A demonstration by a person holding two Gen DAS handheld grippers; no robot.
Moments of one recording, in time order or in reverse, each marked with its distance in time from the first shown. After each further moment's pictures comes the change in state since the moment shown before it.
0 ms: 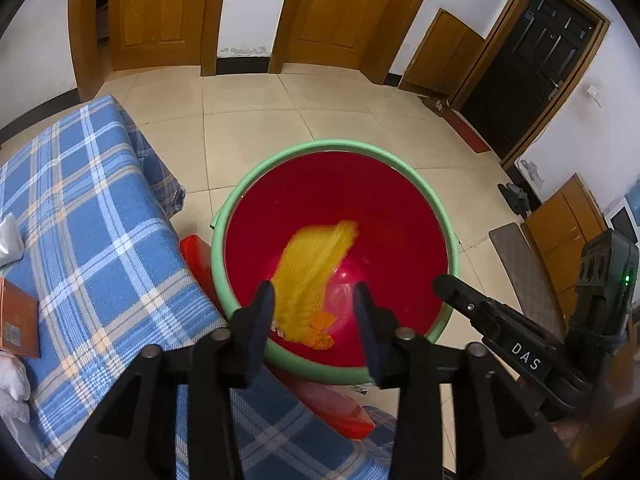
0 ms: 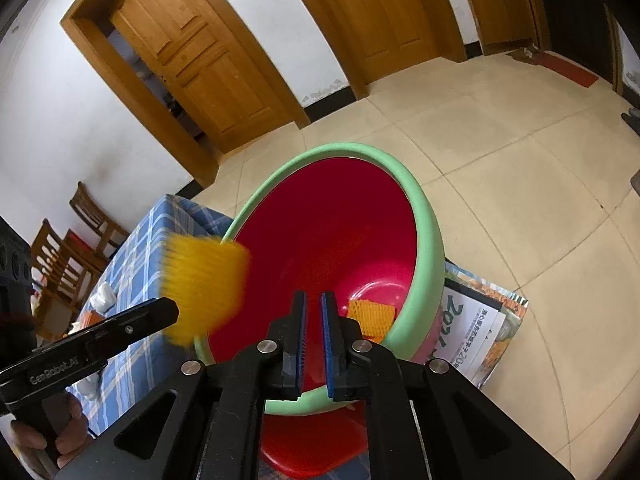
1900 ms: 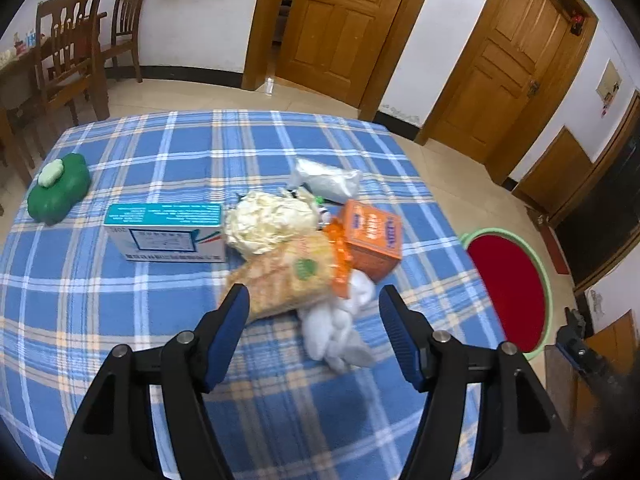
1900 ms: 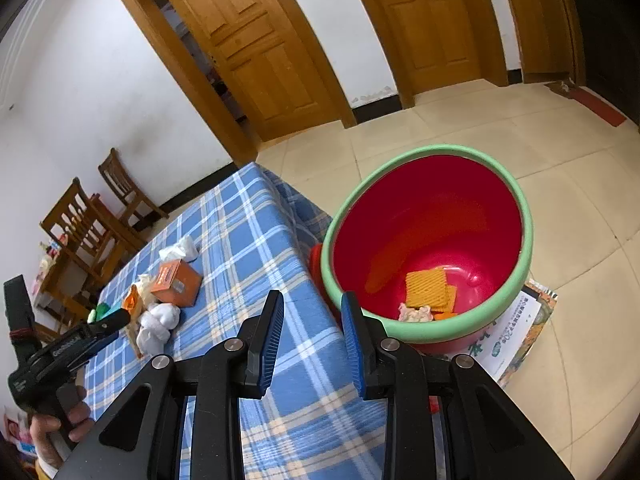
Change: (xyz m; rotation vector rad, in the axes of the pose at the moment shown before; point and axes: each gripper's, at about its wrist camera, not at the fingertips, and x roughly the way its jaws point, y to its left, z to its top) left arm -0.149 0.189 -0.096 -0.406 -0.224 0.315; right arm -0.040 0.119 -0.042 -0.142 -0.001 0.054
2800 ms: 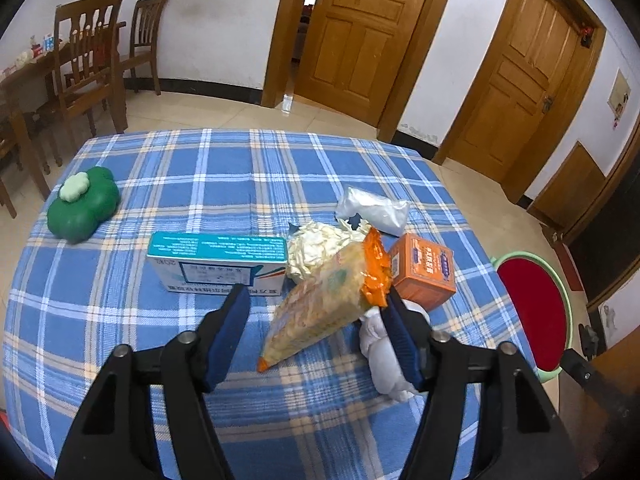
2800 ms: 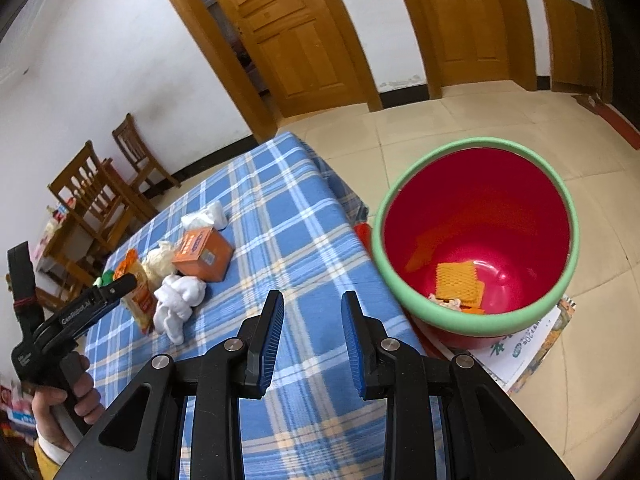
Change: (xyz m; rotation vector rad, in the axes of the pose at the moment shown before) left arm 0.002 0.036 0.013 -0.018 -0.070 0.031; right arm 0.026 0.048 -0.008 -0.099 0.076 0.031
